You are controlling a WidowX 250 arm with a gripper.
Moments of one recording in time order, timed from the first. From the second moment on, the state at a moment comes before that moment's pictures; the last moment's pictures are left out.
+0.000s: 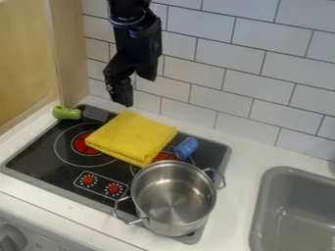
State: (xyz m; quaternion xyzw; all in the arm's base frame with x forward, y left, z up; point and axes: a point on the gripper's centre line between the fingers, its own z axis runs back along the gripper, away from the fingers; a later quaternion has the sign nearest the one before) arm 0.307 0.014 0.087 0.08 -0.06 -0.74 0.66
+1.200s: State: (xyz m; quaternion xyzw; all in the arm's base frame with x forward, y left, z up) arm 0.299 0.103 0.055 0.07 -0.02 -0.60 0.80
